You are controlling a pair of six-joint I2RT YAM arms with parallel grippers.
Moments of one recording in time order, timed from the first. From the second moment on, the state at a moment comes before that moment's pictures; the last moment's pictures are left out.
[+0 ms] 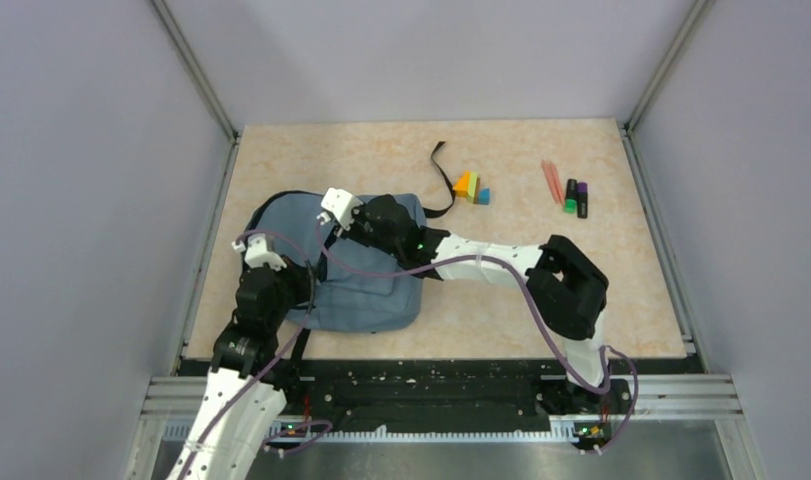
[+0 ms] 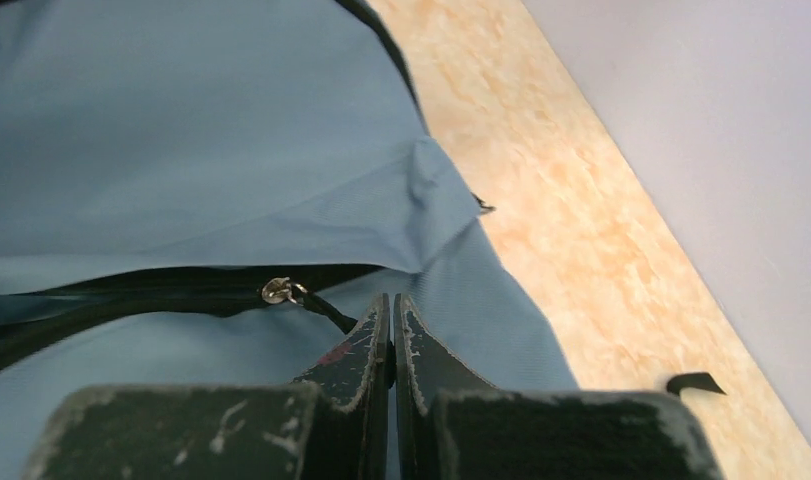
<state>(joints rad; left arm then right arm) -0.19 0.42 0.42 -0.40 -0.04 -0.56 1.05 1.94 1.43 0.25 0.14 -0.41</state>
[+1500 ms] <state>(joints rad) -0.19 1.05 0.89 -0.52 0.01 -0.24 0.91 1.48 1.12 0.14 0.44 -0.07</state>
